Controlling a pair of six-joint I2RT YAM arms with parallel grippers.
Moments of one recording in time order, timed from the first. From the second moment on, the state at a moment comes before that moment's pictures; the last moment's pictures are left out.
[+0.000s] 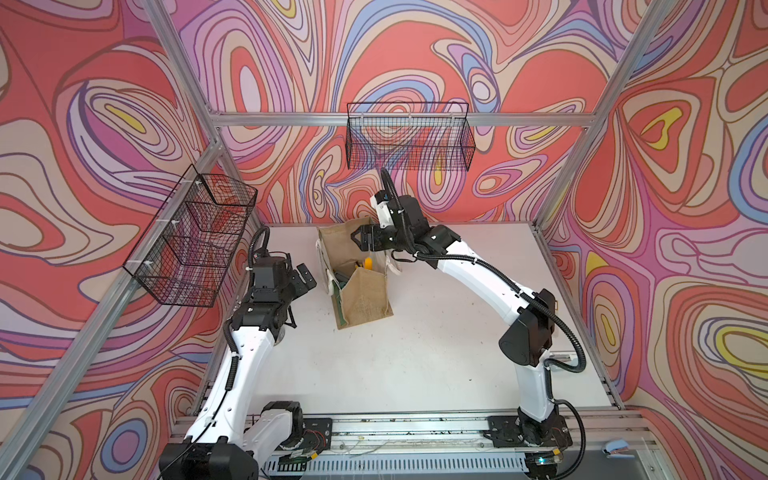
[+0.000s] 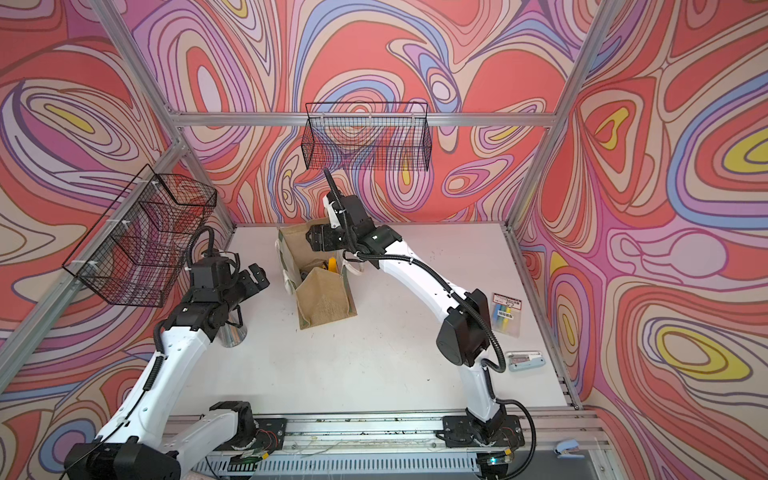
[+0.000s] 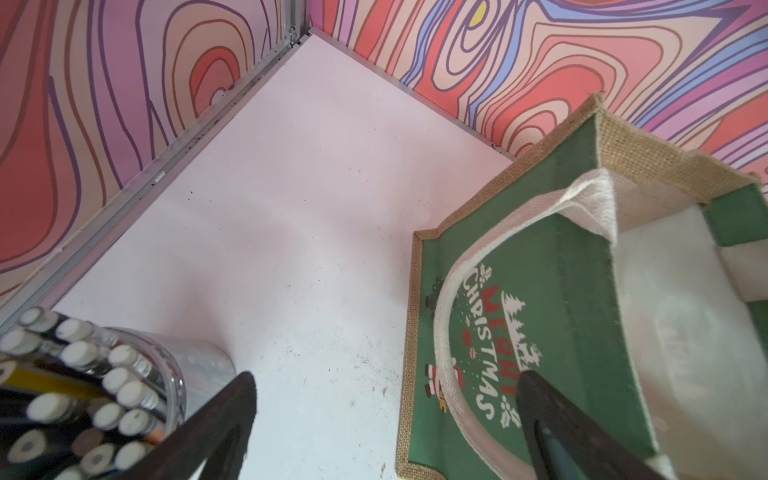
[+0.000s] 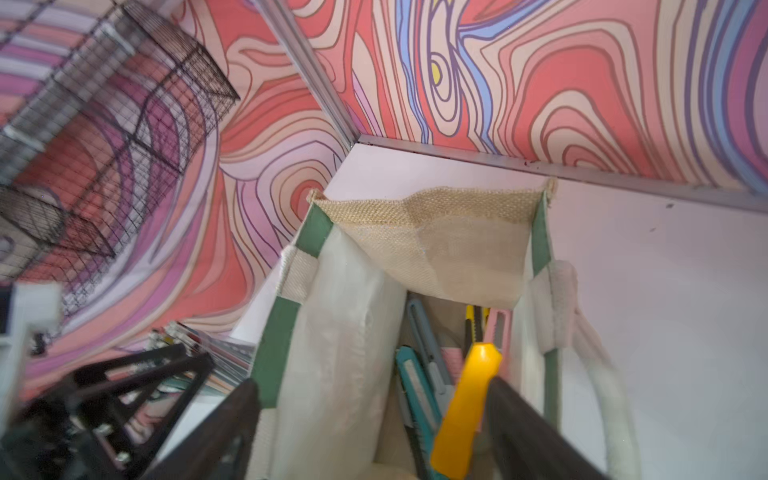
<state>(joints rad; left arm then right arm) -0.01 1.04 0.90 -0.49 -0.14 -0.52 0.72 2.06 2.13 -0.55 -0.14 0.38</state>
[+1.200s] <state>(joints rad) -0.01 1.49 0.77 0.12 -0.20 -0.15 0.36 1.46 0.58 0.76 0.66 -0.04</state>
